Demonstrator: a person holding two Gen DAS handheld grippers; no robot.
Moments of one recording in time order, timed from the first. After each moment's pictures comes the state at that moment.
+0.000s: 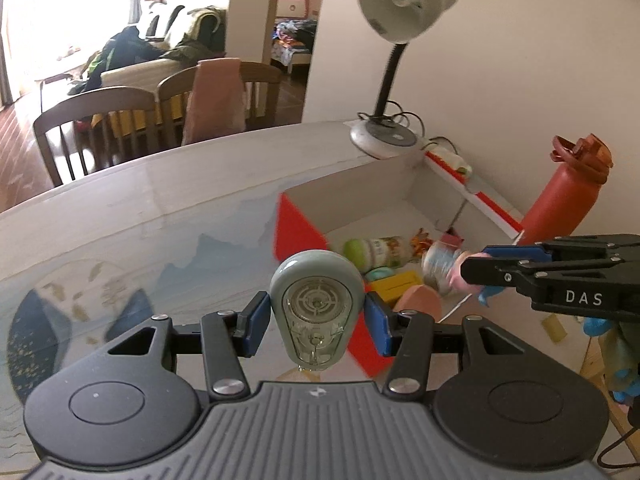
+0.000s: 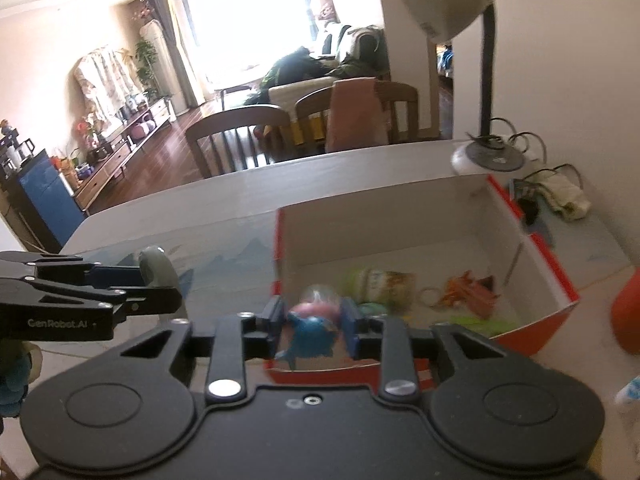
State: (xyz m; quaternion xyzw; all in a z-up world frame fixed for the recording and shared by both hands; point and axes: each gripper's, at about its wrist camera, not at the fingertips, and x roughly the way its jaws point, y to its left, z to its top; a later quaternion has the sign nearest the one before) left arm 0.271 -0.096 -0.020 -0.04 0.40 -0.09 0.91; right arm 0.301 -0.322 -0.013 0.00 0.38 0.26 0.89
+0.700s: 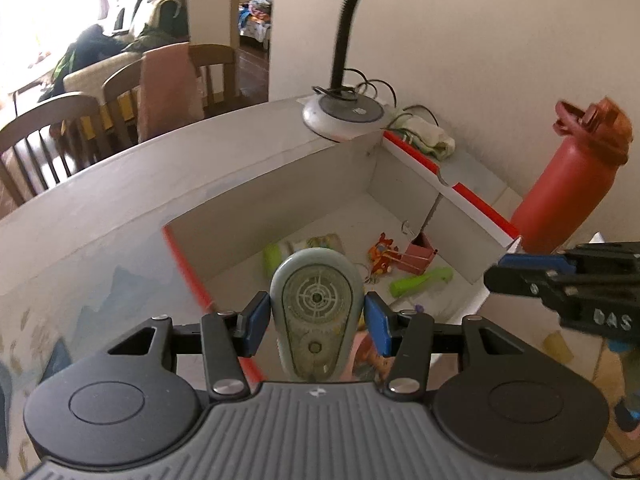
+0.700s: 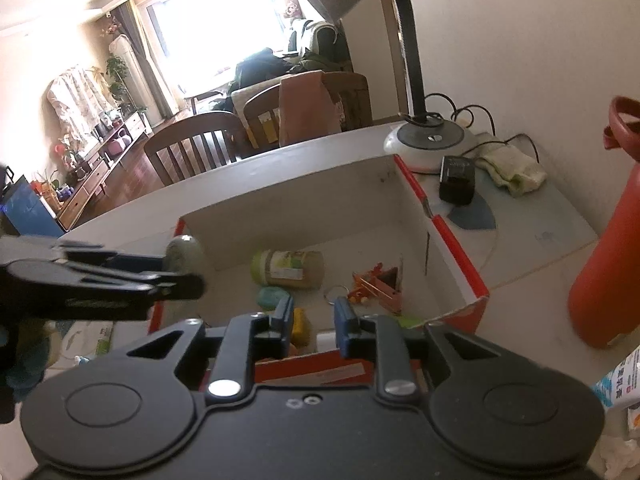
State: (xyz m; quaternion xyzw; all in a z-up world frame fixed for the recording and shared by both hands) left arm 0.363 -0.203 -0.047 0.01 0.43 -0.11 0.89; right arm 0.345 -0.412 -0.041 0.04 0.40 0.23 0.89
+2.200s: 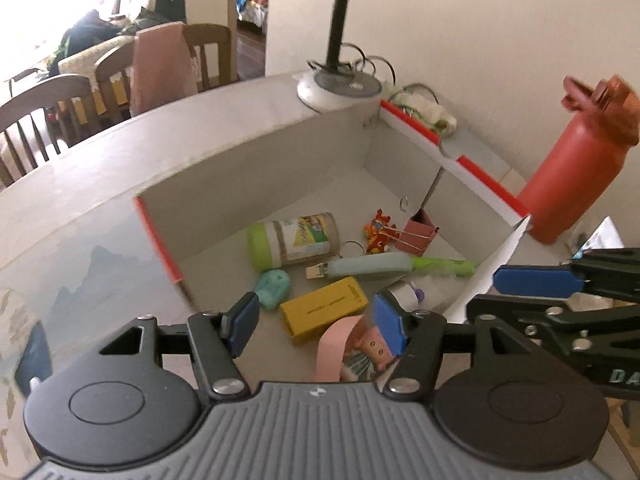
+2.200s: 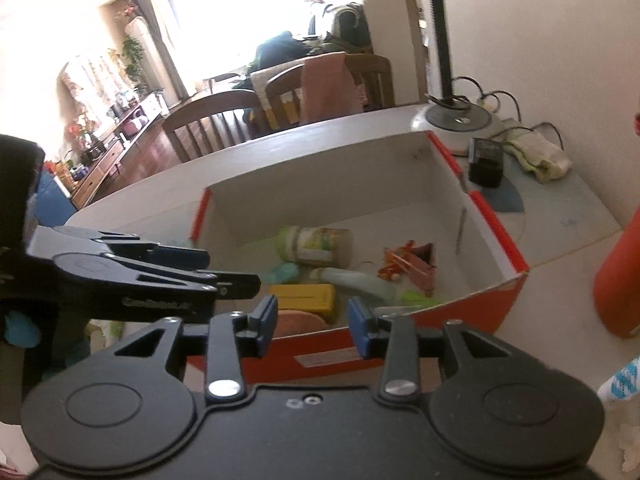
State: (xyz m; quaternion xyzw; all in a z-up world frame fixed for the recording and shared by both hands) left arm 0.358 -0.204 -0.068 -0.01 0.45 -0.11 0.89; right arm 0.327 -0.382 -0.044 0.02 0.41 0.27 0.87
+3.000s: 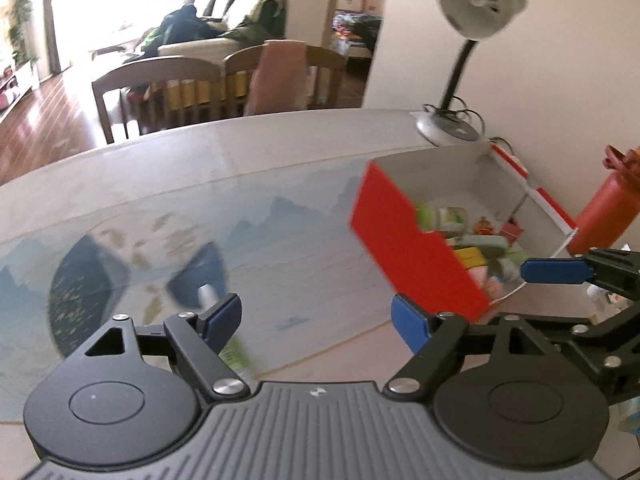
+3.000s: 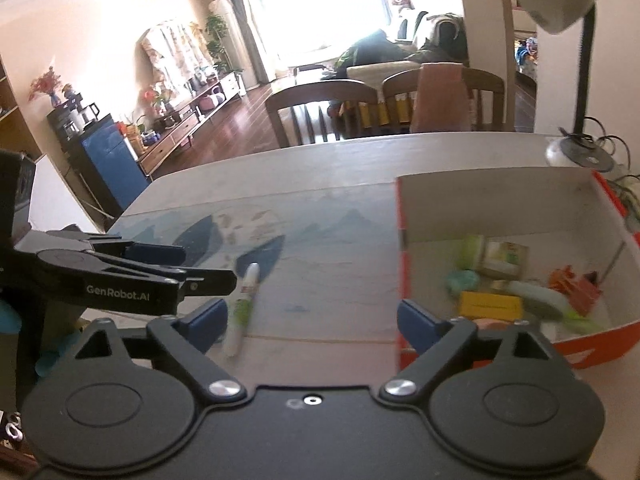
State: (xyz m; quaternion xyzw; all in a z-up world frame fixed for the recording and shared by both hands) left arm 0.237 -0.032 -0.042 -0.07 0.41 -0.01 0.91; right arm 0.260 -0.243 -0.026 -0.02 0.39 0.37 0.84
